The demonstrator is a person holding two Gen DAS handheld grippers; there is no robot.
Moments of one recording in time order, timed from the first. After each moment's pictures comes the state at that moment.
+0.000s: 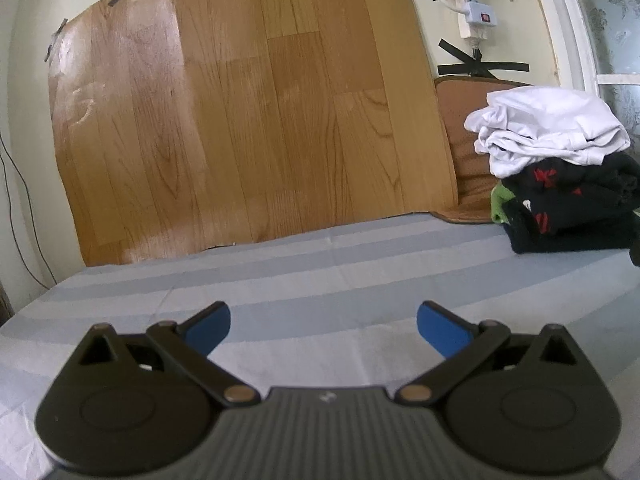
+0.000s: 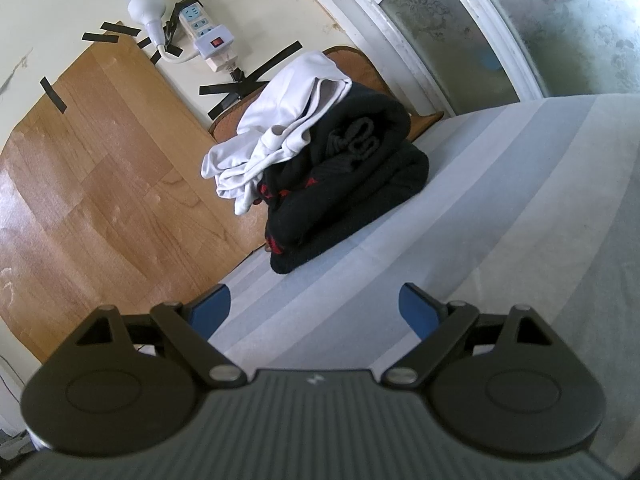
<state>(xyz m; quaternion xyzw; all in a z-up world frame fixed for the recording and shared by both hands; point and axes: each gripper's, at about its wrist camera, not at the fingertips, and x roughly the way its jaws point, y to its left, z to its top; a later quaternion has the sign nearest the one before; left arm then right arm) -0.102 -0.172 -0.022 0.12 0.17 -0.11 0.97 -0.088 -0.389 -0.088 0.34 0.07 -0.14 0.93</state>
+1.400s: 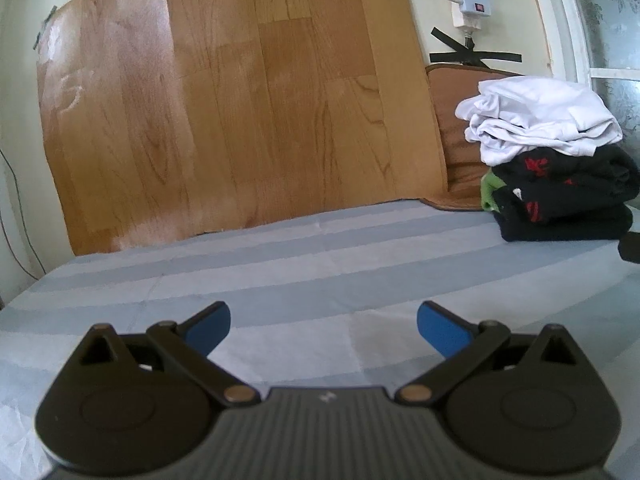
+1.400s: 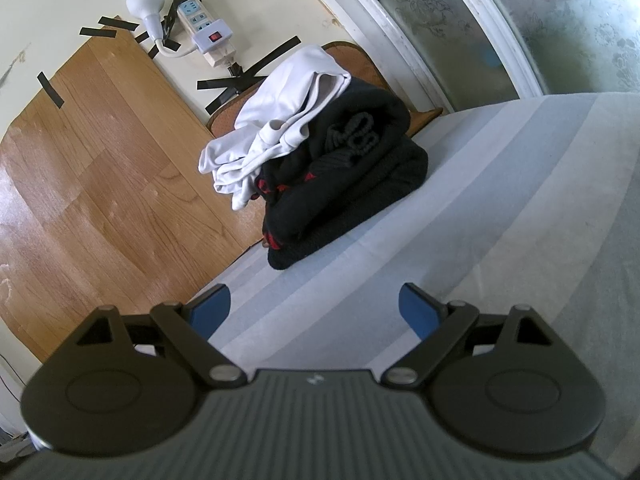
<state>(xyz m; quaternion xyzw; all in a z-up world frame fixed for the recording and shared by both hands) -0.099 -0.171 -0.023 0.11 0.20 -0.13 0.96 -0.086 -0.390 -0.089 0.34 0.08 -0.14 0.93</state>
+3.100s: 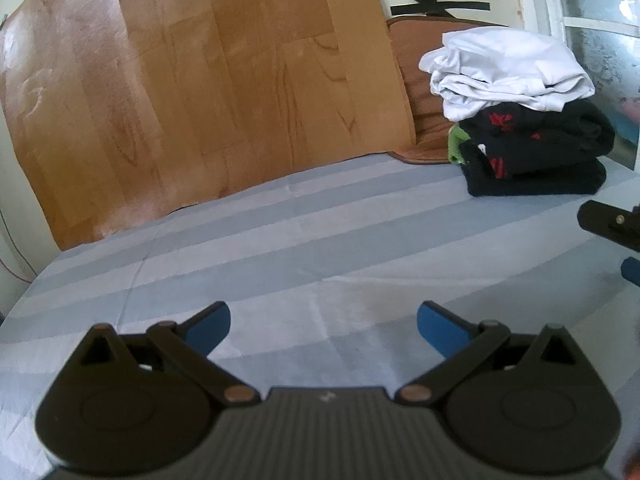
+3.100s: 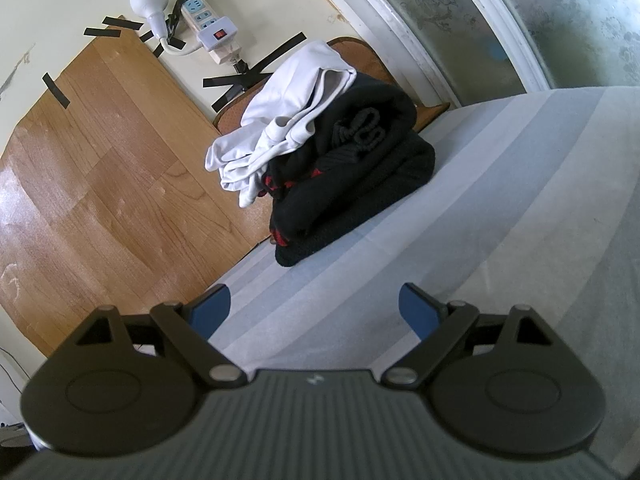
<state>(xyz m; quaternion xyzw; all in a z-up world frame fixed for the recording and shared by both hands) -0.108 -0.193 -0.006 0.17 0.28 -0.15 0.93 -0.086 -0.390 -0.089 0.34 0.08 -0.13 0.93</state>
